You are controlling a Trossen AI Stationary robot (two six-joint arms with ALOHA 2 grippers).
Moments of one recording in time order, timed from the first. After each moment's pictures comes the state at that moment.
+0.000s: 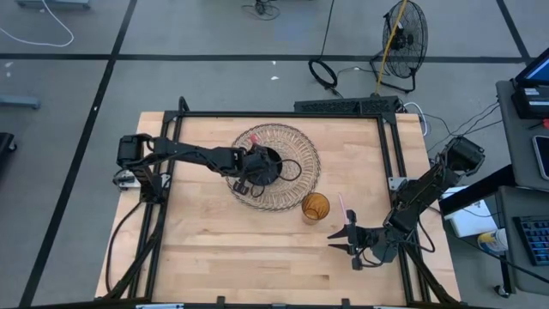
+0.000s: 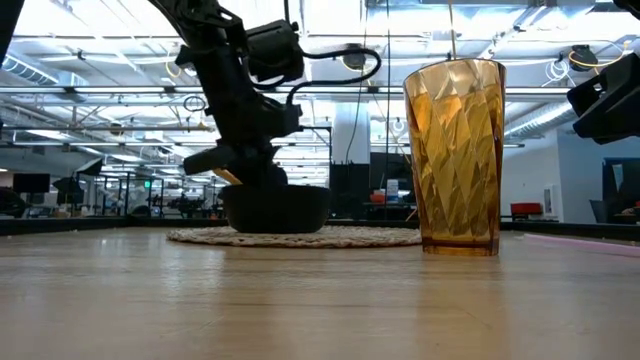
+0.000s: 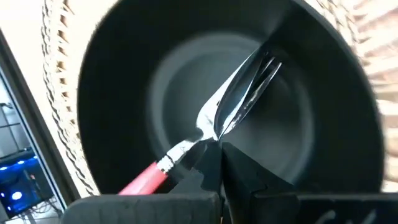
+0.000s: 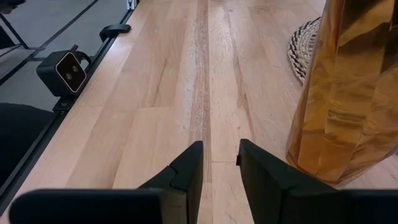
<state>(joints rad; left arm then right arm) 0.12 1.75 1.09 -0.48 -0.28 0.73 0.88 1.37 0.41 0.36 0.71 0.54</state>
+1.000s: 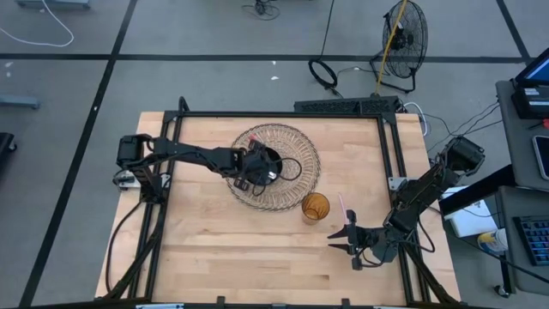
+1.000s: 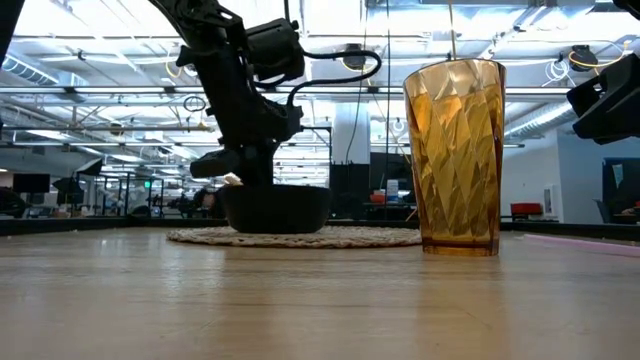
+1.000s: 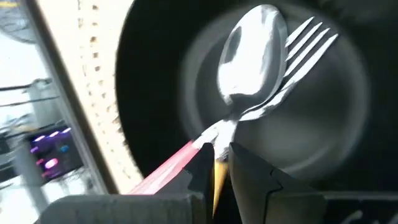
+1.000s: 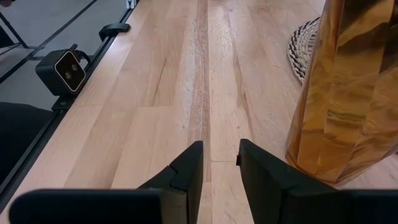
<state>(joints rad) 0.12 1.75 1.09 -0.47 -0.42 0.71 0.88 1.37 0.41 0.35 0.71 0.53</state>
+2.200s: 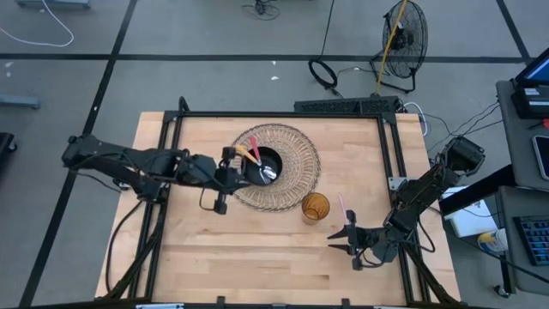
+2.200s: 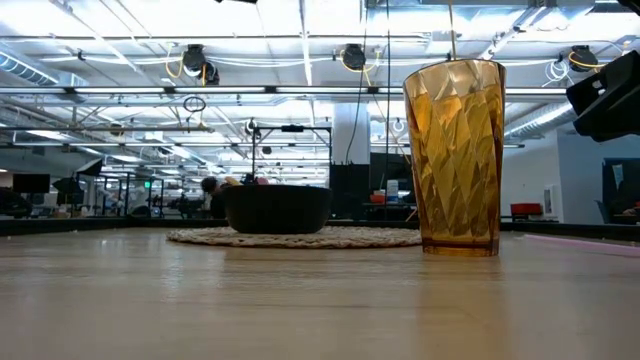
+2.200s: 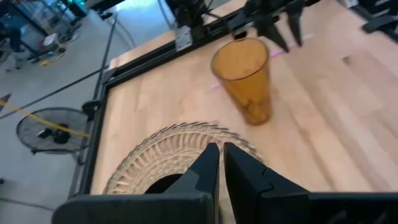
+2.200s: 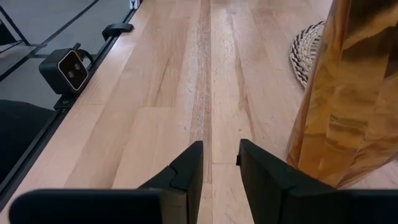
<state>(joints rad) -0.18 1.18 1.09 -0.44 -0.21 0.31 0.88 1.37 0.41 0.36 0.71 0.51</state>
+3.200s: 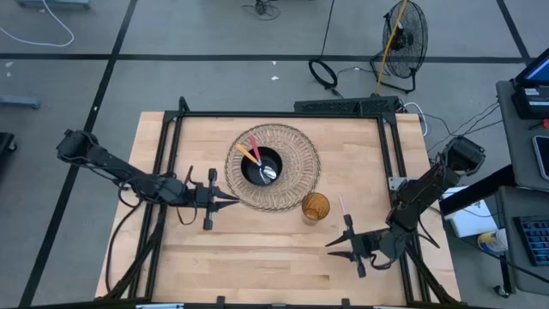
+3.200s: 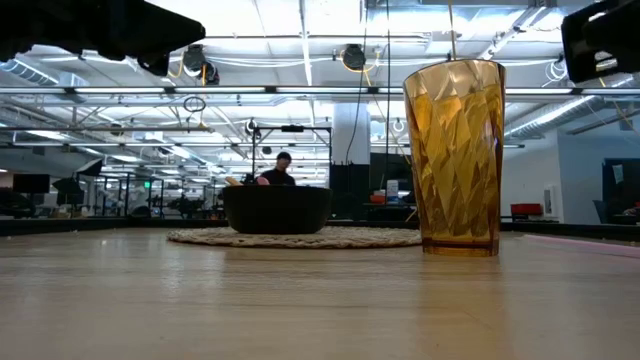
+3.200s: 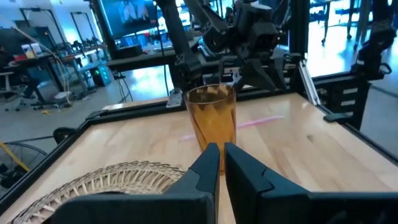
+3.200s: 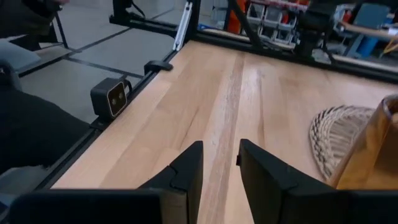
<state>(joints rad) -0.39 0.98 0.30 0.63 -0.34 0.12 0.88 1.36 0.41 0.62 0.66 0.11</state>
